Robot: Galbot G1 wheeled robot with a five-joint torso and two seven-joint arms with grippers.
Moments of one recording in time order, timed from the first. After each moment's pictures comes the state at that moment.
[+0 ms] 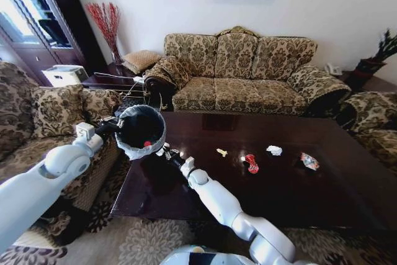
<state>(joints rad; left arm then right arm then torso) 1.28 -0.42 -0.67 -1.94 -0.78 0.17 -0.10 -0.63 1.61 -0.27 0.92 0.37 0.33 -0.24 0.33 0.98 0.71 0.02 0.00</state>
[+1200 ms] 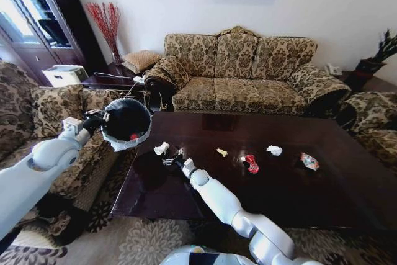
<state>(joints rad) 1.26 -0.41 -0.70 -1.84 -0.72 0.12 -0.07 -0.58 1.61 -0.30 0.83 0.26 0.31 -0.17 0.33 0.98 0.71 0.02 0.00</state>
